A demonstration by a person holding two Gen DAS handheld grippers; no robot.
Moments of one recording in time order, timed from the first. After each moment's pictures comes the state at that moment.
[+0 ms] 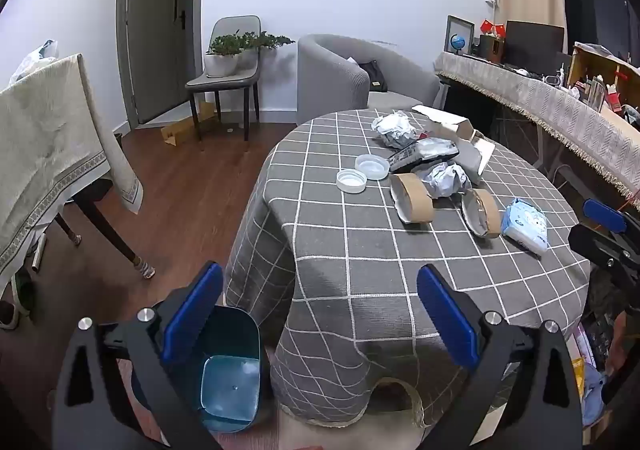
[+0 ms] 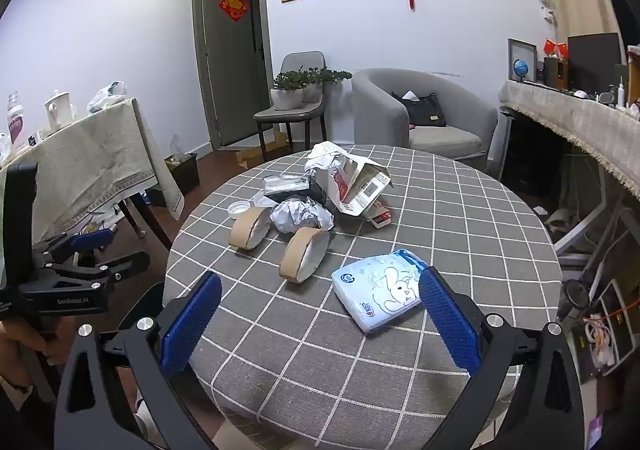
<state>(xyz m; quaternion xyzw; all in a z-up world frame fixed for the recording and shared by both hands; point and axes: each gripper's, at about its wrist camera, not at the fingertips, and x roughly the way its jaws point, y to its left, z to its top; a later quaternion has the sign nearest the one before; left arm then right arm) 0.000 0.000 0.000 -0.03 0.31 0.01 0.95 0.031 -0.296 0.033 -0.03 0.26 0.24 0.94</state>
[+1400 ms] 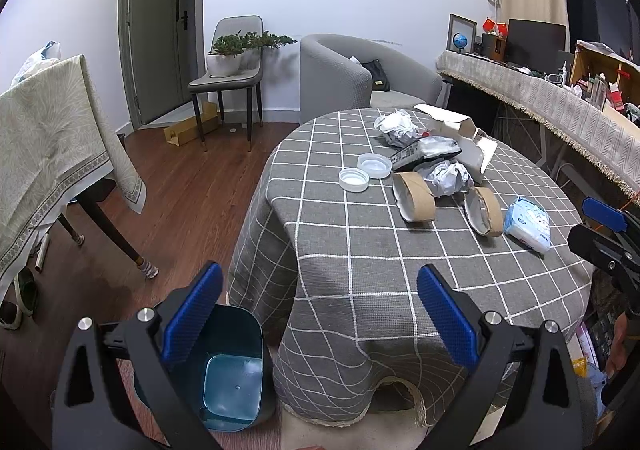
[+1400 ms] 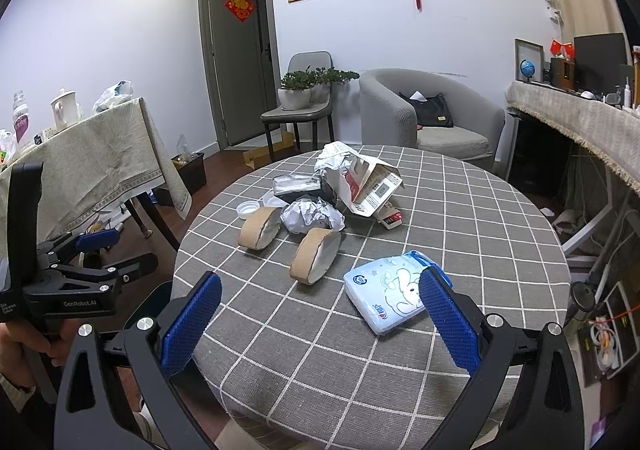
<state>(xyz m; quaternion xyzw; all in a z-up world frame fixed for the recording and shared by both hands) -0.003 0.001 0.000 -0.03 0.31 0.02 0.95 0.032 -0.290 0.031 -0.02 0.26 0.25 0.93</state>
